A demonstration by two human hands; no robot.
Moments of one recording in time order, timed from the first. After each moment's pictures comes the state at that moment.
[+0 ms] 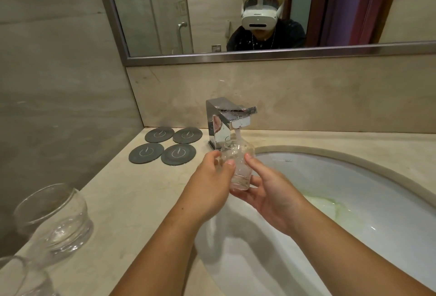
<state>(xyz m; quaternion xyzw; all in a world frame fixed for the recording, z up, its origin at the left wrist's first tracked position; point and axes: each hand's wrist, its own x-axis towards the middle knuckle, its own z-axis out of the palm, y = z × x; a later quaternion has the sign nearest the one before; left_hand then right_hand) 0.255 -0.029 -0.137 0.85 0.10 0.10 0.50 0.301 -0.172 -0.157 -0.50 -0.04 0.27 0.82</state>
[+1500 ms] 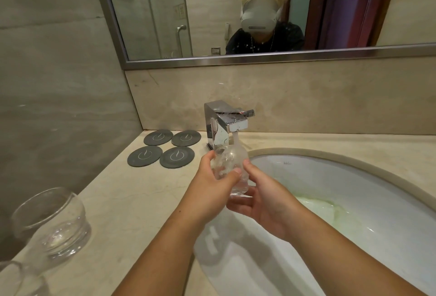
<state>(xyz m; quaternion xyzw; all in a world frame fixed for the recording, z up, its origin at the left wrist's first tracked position) 0.257 -0.034 -0.143 0.78 0.12 0.07 0.61 0.297 -0.170 -0.158 -0.55 -0.01 0.29 0.78</state>
